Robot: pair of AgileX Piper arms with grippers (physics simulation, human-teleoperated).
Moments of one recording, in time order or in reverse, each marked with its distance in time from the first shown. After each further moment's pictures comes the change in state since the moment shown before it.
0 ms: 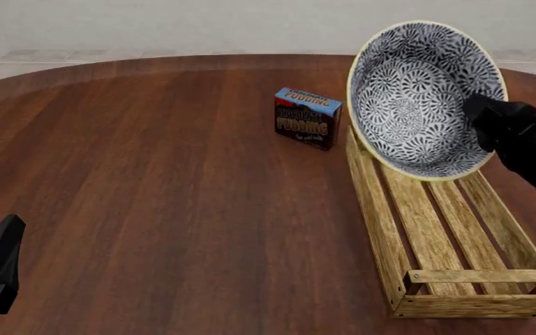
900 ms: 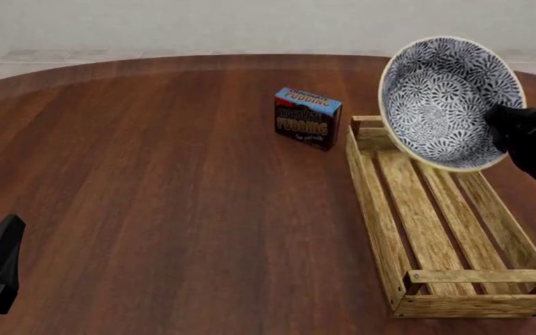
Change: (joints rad) left arm 0.000 0.000 0.000 0.000 0.000; right arm -0.177 0.132 -0.005 -0.039 0.046
